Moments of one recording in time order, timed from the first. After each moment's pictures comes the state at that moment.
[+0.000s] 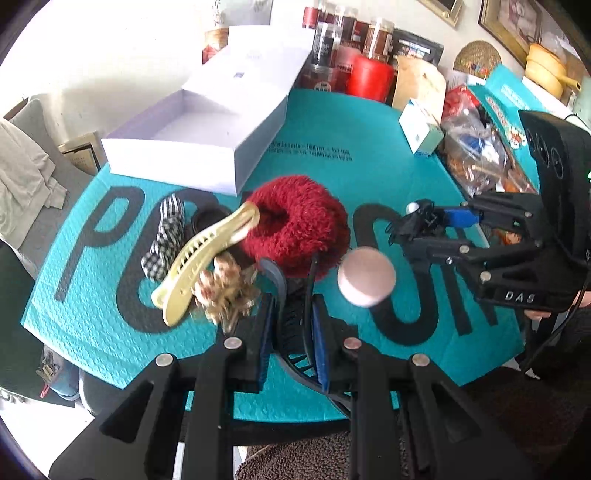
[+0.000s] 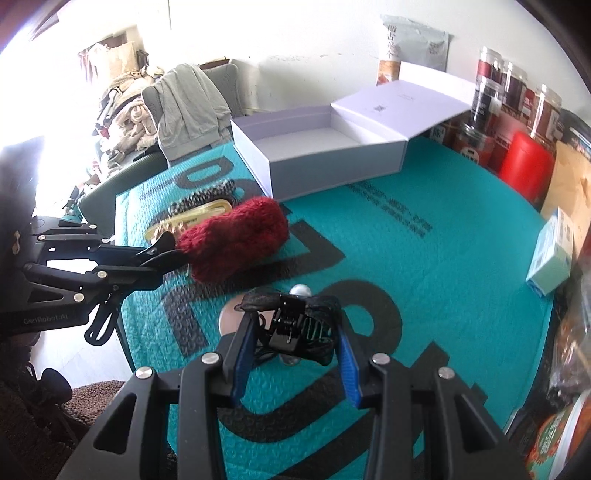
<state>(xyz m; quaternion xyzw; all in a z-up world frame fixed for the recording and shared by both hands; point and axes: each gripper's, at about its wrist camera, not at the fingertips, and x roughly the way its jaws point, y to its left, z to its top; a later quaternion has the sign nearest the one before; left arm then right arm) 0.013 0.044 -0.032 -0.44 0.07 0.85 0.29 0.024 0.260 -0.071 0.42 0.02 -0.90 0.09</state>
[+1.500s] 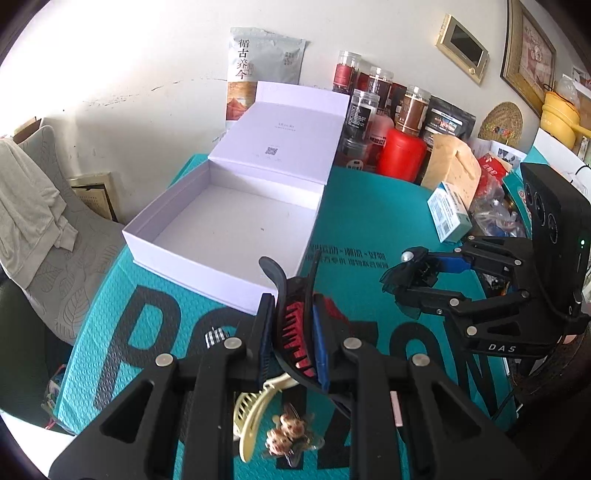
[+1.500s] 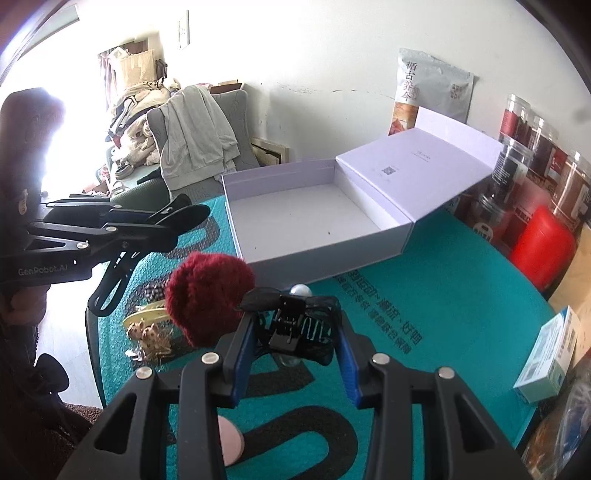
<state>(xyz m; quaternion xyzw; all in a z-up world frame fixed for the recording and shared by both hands) -0.099 0.038 0.036 -0.37 0.04 0.88 0.28 -0.068 0.273 -0.031 0.38 0.05 -0.92 0.12</state>
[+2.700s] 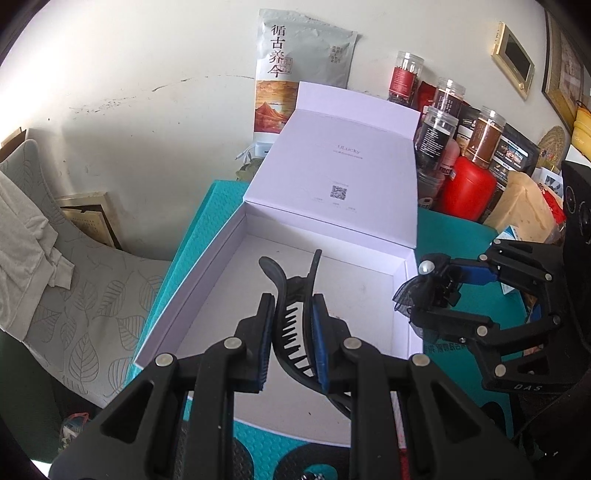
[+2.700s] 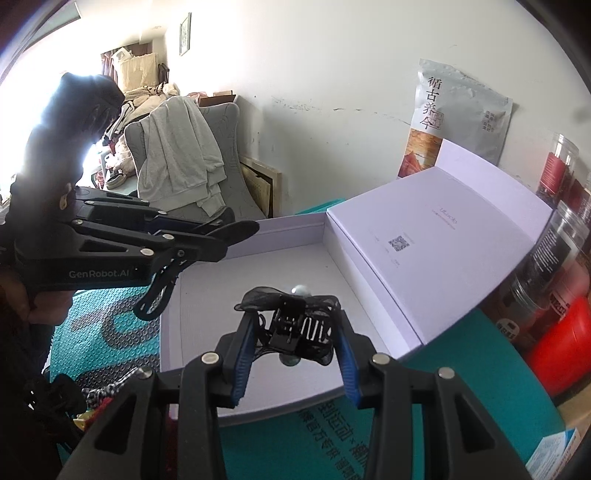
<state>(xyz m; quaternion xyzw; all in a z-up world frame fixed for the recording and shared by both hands) -0.319 0.056 0.014 -0.38 0.05 0.88 0.27 -0.224 0.274 -0.027 0.35 0.07 -0.92 0.13</state>
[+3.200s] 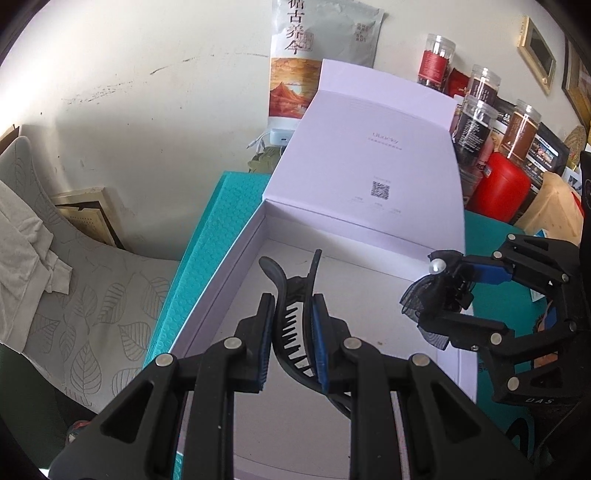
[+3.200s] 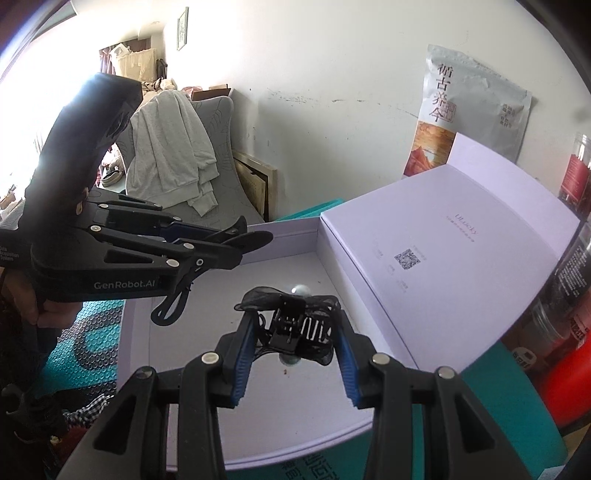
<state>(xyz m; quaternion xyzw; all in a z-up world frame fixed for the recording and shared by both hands) -0.389 0.073 -0.024 -0.41 0.06 0.87 0.26 -0.278 0.278 -0.049 0.36 0.08 -0.92 0.13</state>
